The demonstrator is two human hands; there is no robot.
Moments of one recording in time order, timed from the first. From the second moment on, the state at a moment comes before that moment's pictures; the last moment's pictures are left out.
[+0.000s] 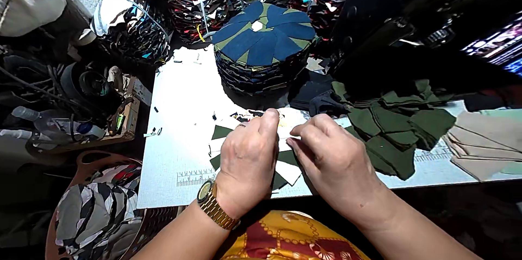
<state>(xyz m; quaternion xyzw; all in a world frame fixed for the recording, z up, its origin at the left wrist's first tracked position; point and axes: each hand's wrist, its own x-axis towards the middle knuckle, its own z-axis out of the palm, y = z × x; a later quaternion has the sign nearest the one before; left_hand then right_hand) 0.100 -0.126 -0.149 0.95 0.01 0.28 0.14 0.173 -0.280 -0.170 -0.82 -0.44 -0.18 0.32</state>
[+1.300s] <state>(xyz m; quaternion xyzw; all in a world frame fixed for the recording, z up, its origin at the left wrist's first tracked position) 0.089 -0.120 -0.189 0.99 -0.02 0.14 0.04 0.222 -0.421 -0.166 -0.92 -0.25 -0.21 0.23</state>
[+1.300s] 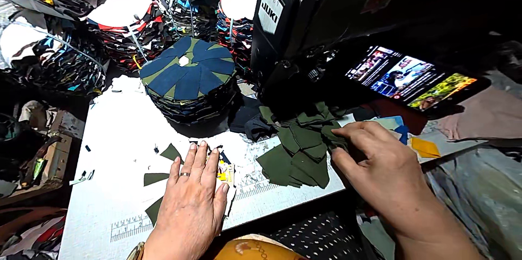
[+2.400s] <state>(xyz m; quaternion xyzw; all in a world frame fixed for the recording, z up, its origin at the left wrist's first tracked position) 0.086 -0.121 -0.178 0.99 -0.01 0.10 0.06 0.186 -0.376 -0.153 -0.85 -0.46 -0.13 0.21</state>
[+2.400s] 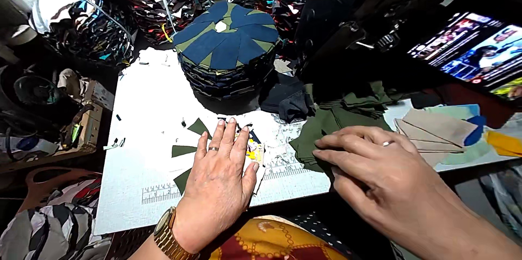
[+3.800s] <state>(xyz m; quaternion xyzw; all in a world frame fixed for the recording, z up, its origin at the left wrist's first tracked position) 0.085 -0.121 -0.174 0.99 -0.01 0.08 0.07 0.189 -0.346 -0.160 -0.84 -0.48 -0.17 0.19</state>
